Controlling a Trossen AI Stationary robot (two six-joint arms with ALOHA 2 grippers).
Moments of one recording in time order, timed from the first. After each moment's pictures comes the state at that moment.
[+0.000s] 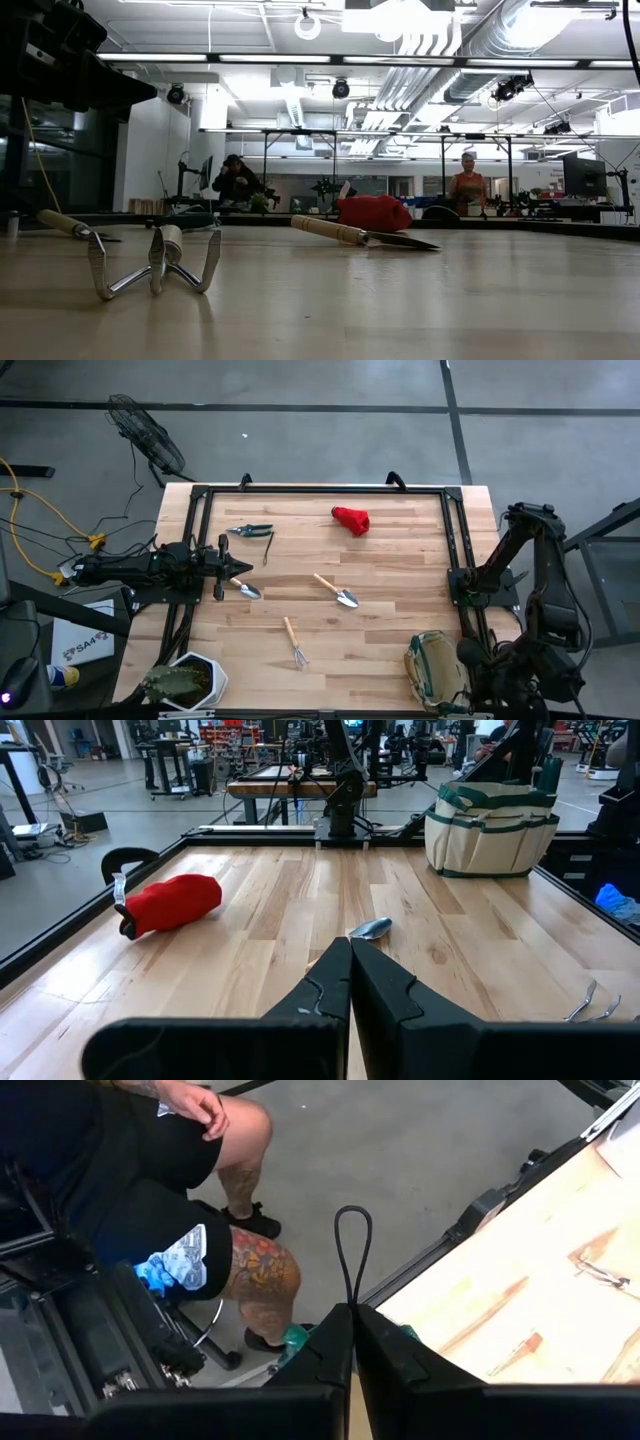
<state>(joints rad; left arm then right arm) -0.01 0.01 0.08 -0.12 -0.06 0.01 1.38 1.24 1.24 -0.76 0.33 0.27</state>
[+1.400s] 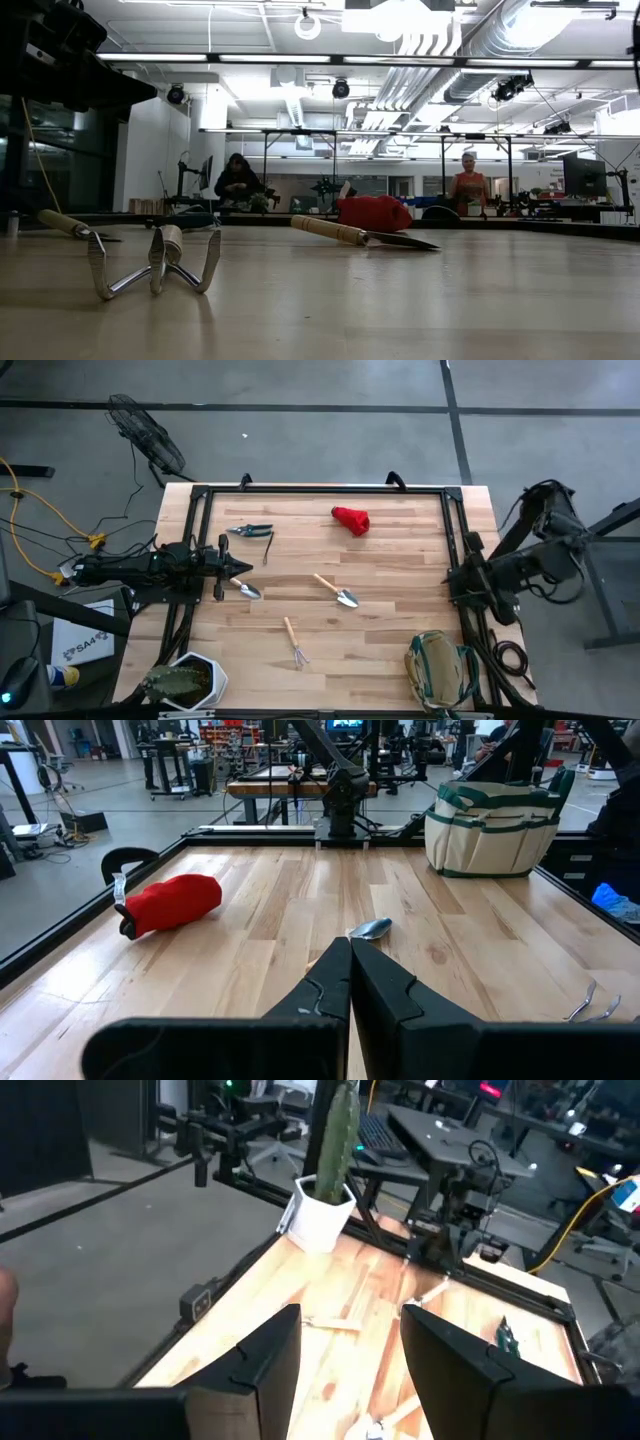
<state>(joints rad) -0.01 0.01 0.08 -0.12 -0.06 0.01 0.95 0.79 1.24 -0.82 0.59 0.00</state>
